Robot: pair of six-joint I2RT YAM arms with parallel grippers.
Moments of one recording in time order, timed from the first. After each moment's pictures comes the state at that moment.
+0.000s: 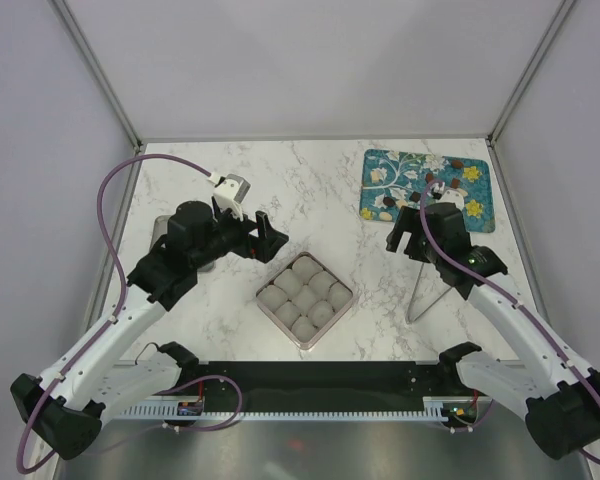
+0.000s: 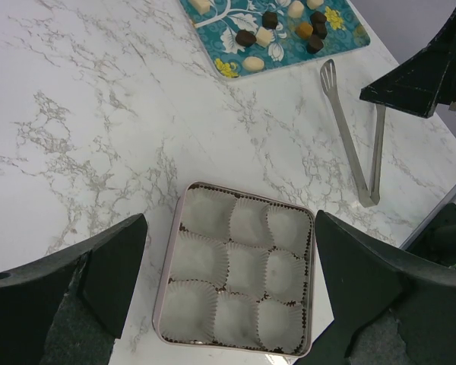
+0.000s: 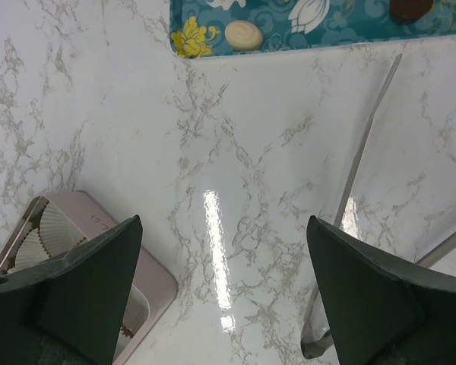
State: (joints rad) left arm -0.58 0.92 0.92 -0.33 0.16 -0.27; right arm 0.37 0.98 0.83 -0.53 0.19 0.55
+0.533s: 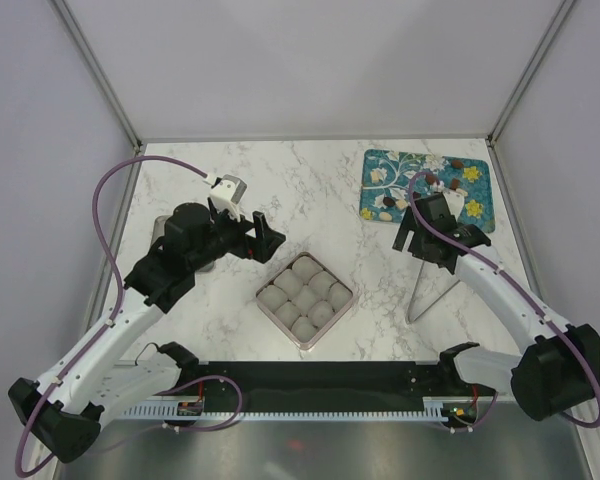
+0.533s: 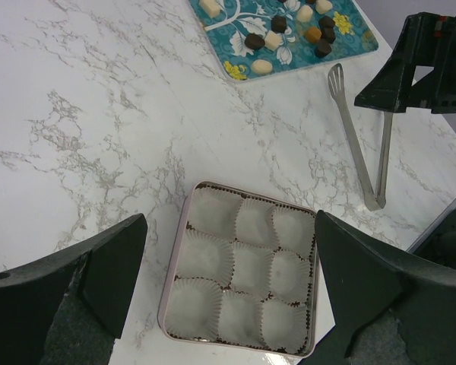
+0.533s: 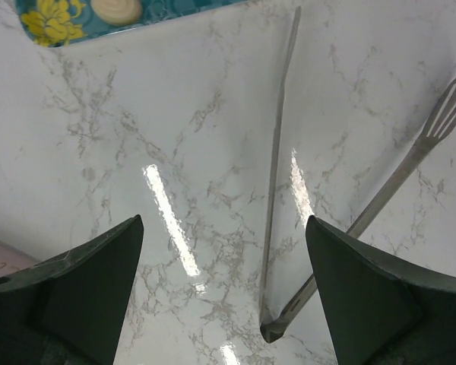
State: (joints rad) left arm -0.58 0.90 0.92 -0.34 0.13 -0.27; right arm 0.34 1.18 0.92 -0.69 0.35 0.61
